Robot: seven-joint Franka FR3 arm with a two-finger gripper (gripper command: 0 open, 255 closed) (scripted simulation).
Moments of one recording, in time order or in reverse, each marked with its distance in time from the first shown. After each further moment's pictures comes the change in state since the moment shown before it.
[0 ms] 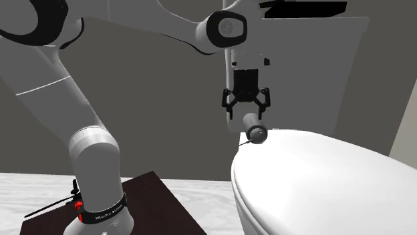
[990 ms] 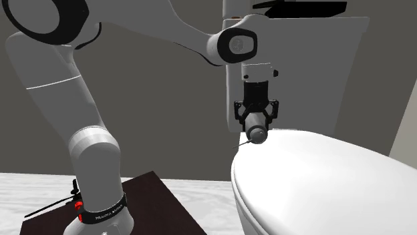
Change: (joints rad) arm 0.017 0.110 -0.061 0.005 0.054 0.132 -0.129
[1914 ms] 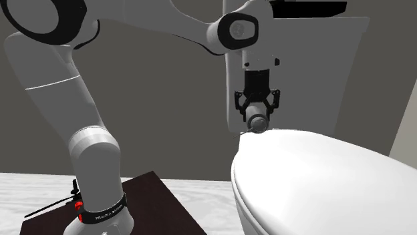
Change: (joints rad) arm 0.003 -0.009 0.008 0.081 0.001 -0.091 0.000
